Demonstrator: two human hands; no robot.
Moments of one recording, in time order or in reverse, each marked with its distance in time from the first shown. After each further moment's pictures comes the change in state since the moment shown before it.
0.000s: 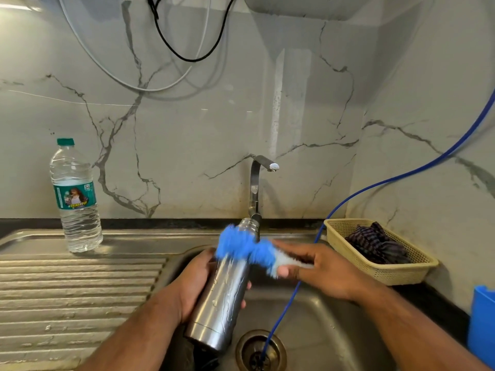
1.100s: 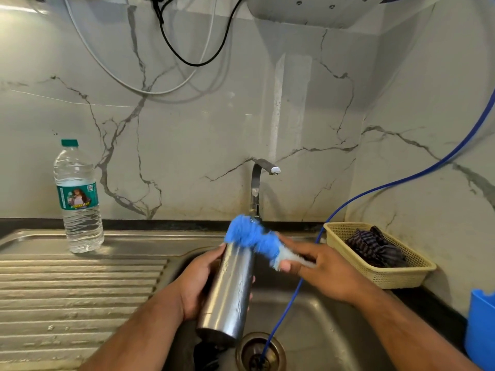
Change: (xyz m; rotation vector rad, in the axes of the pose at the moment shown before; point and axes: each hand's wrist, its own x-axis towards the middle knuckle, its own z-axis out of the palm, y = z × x) left_hand -0.005 0.003 0.002 -0.082 -0.012 -0.022; right_hand 0.001 0.000 0.004 -0.029 0.133 0.023
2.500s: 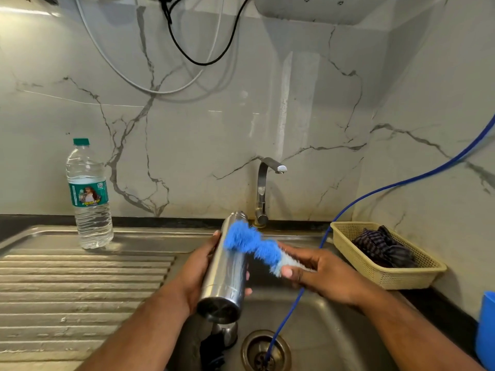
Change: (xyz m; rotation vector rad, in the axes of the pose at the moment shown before) left_hand -0.013 0.008 0.006 -0.153 0.120 0.084; right_hand -0.008 -0.017 0.002 0.232 -0.187 0.029
